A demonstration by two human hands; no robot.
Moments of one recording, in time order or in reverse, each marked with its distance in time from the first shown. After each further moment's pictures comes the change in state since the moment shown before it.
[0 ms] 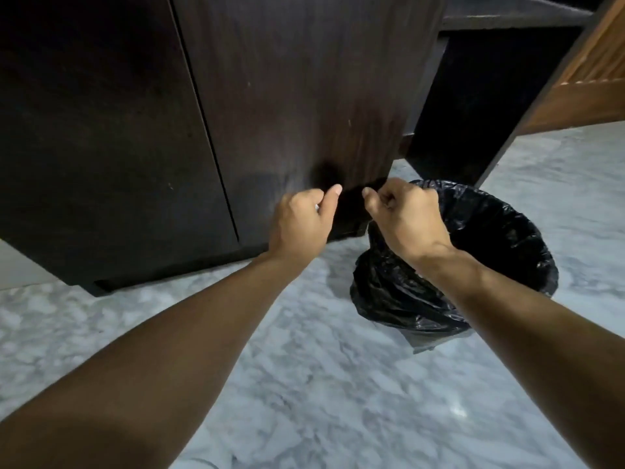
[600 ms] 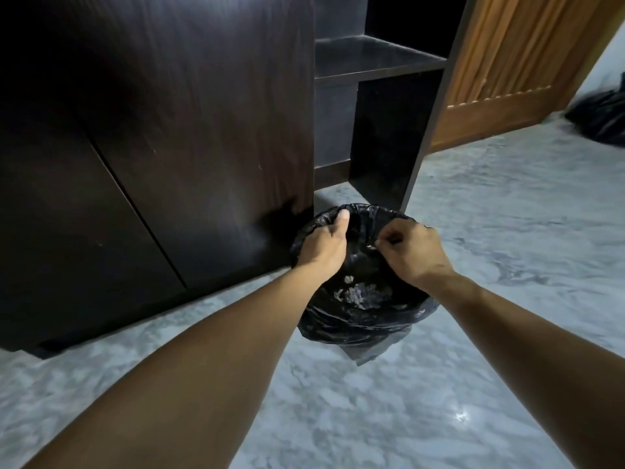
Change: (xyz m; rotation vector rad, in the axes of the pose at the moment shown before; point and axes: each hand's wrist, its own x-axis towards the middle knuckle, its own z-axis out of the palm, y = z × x) left_hand 0.006 0.129 0.086 -0.077 -0.614 -0.546; right_hand -0.015 0.103 -0.101 -0.154 -0.054 0.209
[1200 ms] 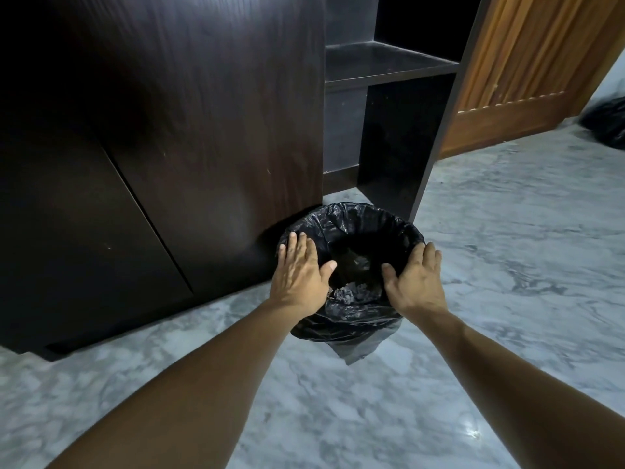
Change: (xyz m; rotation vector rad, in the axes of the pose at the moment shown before) left_hand 0.011 -0.077 -0.006 0.676 0.110 0.281; right_hand -0.019 0.016 0.049 -0.090 -0.044 0.220
